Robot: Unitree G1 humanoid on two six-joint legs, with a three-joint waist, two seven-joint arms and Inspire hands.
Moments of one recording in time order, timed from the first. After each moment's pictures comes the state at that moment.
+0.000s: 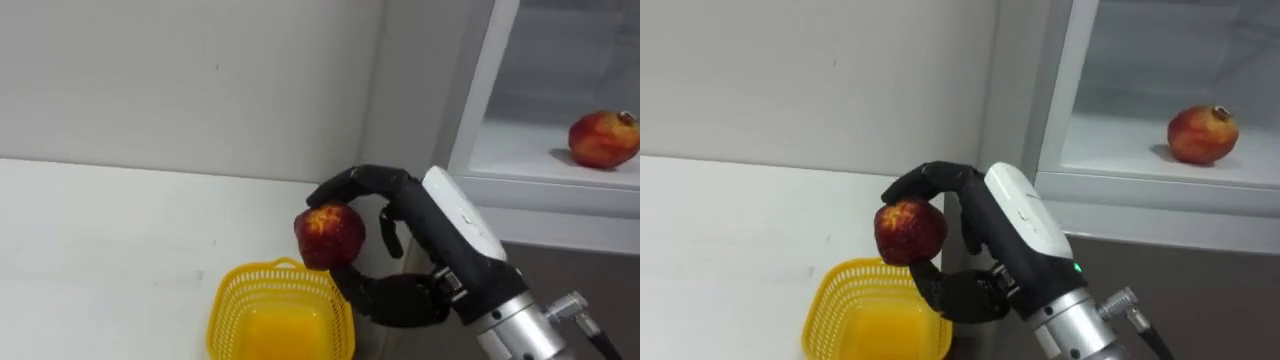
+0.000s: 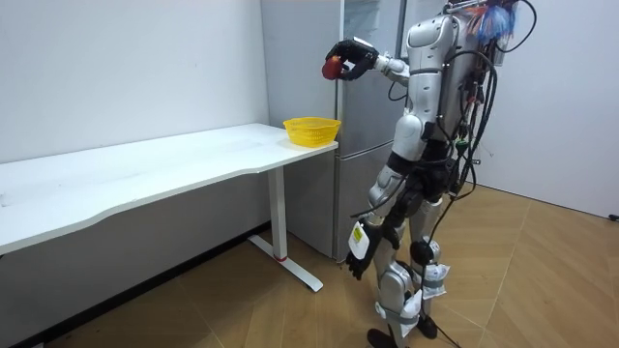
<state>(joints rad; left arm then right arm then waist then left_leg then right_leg) 0.14 0.26 -0.09 1.12 0.43 0.04 -0.09 -0.24 -0.39 0.22 -0.29 -0.36 -0.08 0.06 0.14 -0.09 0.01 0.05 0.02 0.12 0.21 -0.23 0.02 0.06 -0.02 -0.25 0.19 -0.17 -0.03</state>
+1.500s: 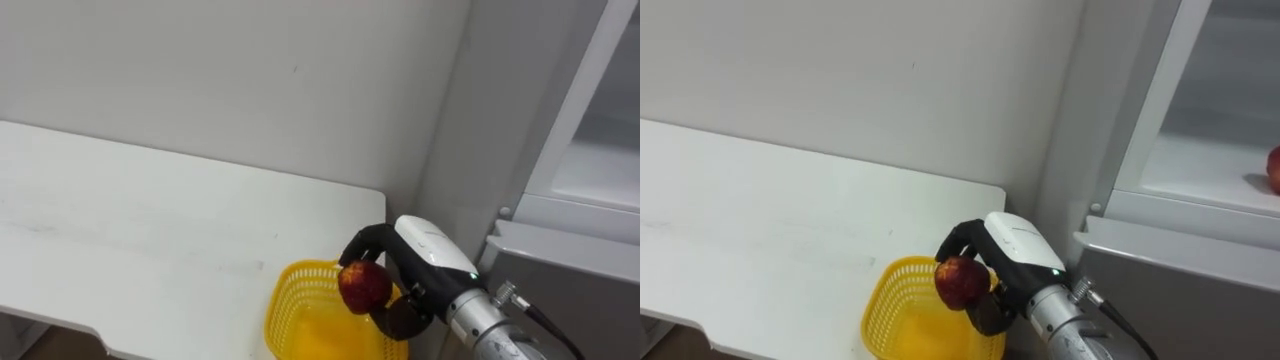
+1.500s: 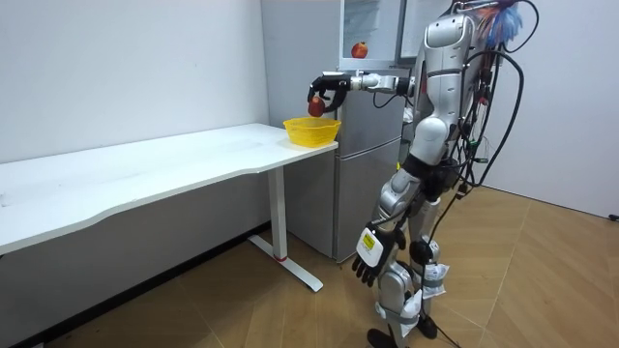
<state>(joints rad) 0.17 0.28 -0.06 1.03 0.43 0.06 -0.16 -0.39 -0.39 0.29 0.16 -0.56 -0.02 0.08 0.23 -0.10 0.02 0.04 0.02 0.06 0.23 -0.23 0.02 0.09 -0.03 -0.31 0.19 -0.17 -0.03</state>
